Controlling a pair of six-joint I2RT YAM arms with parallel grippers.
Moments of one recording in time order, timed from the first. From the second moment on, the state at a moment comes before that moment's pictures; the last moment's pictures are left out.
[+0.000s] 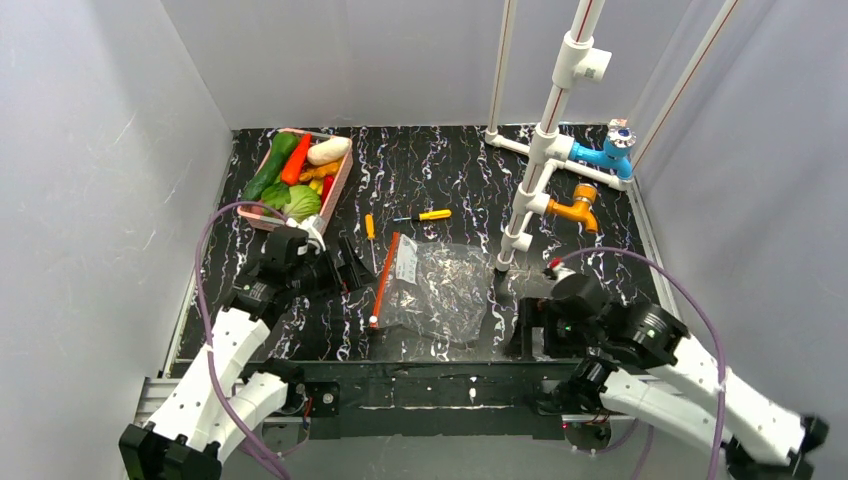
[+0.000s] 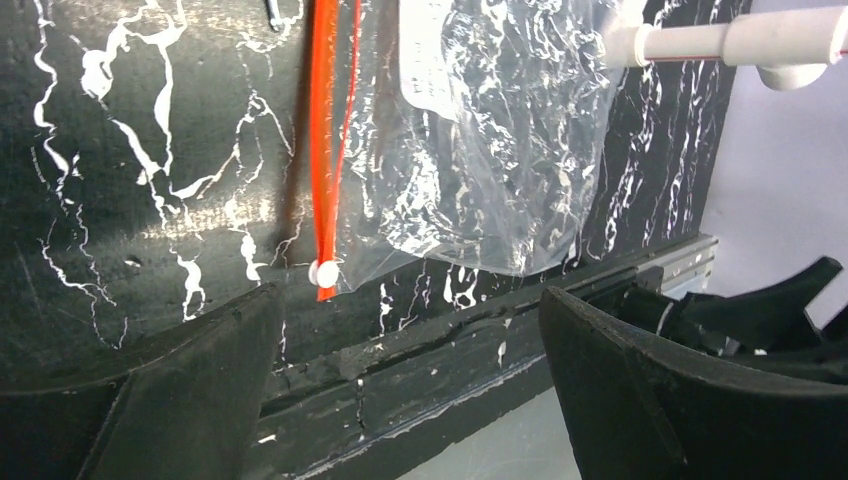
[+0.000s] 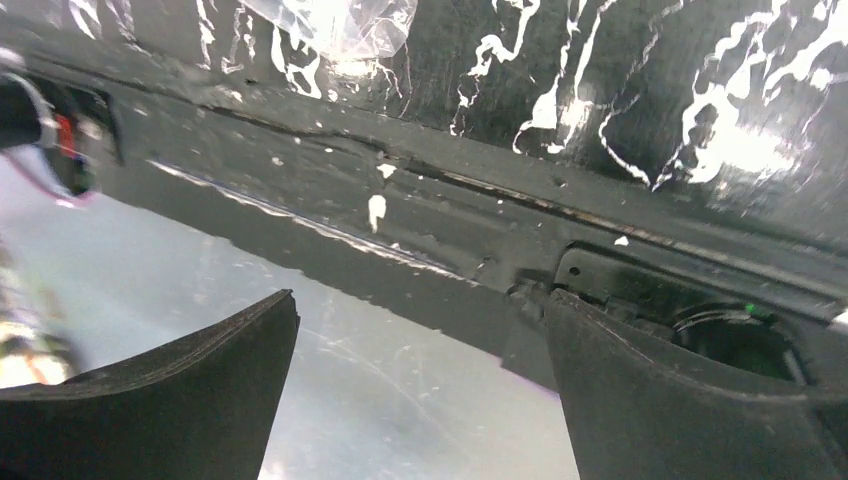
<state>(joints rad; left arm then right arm) -0.33 0.82 0.76 -0.73 0.31 -0.65 0.79 0.53 0.76 -1.19 -0.12 0.82</state>
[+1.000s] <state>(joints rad) -0.34 0.33 1.02 -1.13 -0.16 -0.67 1.21 2.09 1.98 -1.13 0.64 1.09</state>
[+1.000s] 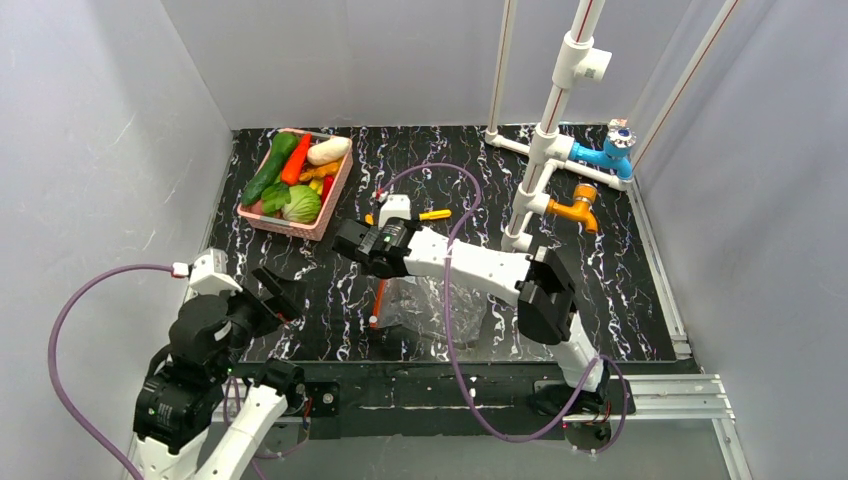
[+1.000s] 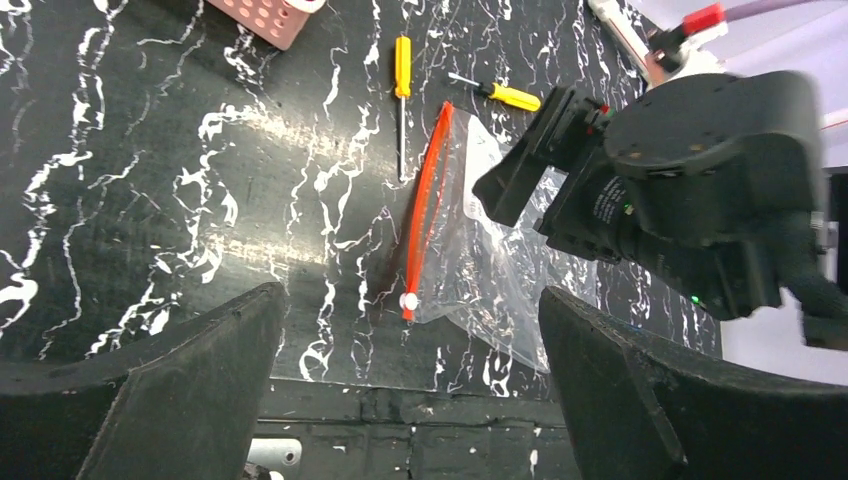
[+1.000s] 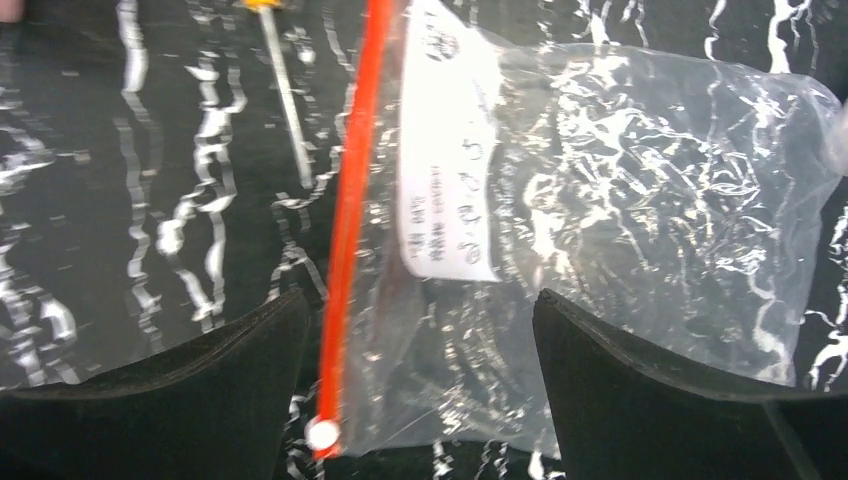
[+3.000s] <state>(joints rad) -0.34 0.67 0.48 -0.36 0.49 -1.06 1.10 1.40 1.16 -0.46 0.01 0.53</state>
